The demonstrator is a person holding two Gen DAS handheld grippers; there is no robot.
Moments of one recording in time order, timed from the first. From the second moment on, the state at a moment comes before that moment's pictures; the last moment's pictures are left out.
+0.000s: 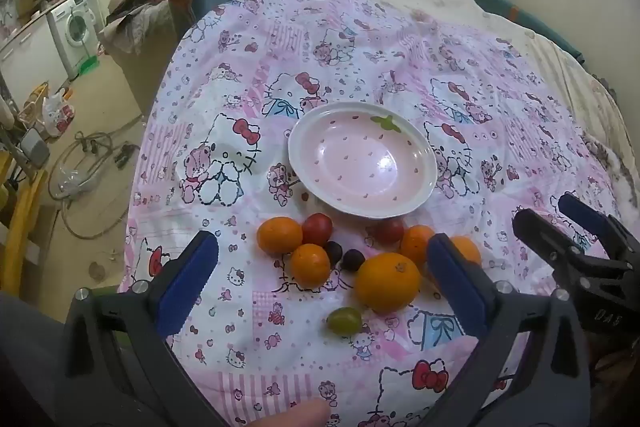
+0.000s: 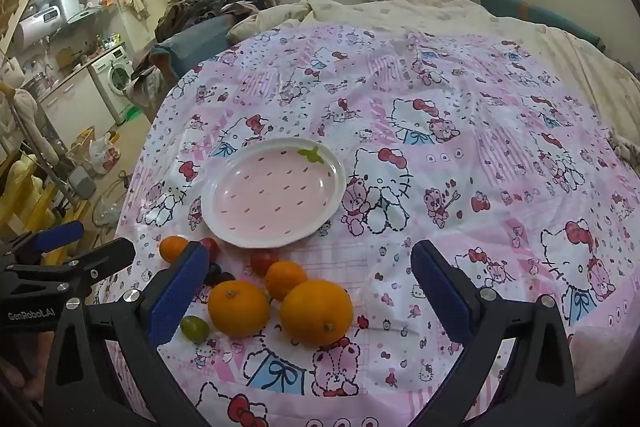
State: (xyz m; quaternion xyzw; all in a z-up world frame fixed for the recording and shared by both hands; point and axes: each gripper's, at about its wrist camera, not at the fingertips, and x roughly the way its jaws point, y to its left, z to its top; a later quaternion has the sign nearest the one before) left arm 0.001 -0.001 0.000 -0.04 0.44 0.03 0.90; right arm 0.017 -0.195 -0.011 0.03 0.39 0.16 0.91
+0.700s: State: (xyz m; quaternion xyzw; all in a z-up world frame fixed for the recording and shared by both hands) left arm -0.001 0.002 0.001 -0.05 0.44 0.03 0.90; right arm 0.018 -0.194 -0.015 0.03 0.39 0.16 0.91
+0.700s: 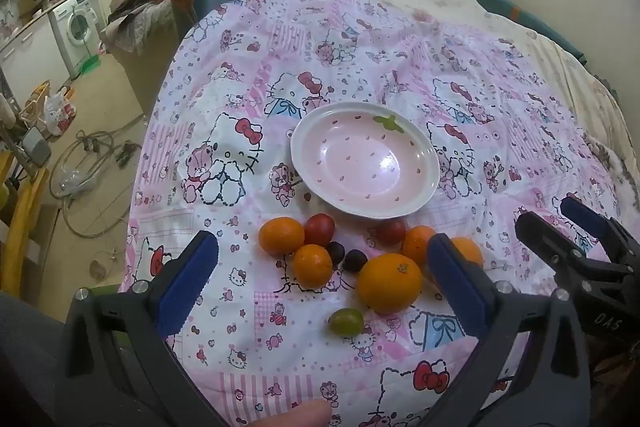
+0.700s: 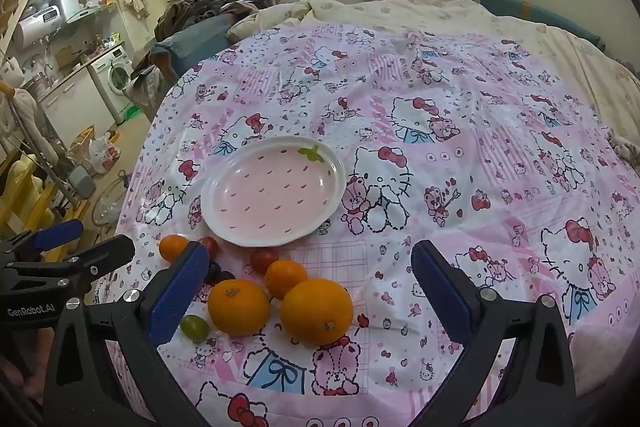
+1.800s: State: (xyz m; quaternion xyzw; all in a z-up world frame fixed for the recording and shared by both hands) left arm 0.003 0.006 -0.003 -0.06 0.45 0.03 0.89; right arm 0.017 -0.197 -0.014 0.03 0.38 0.15 0.91
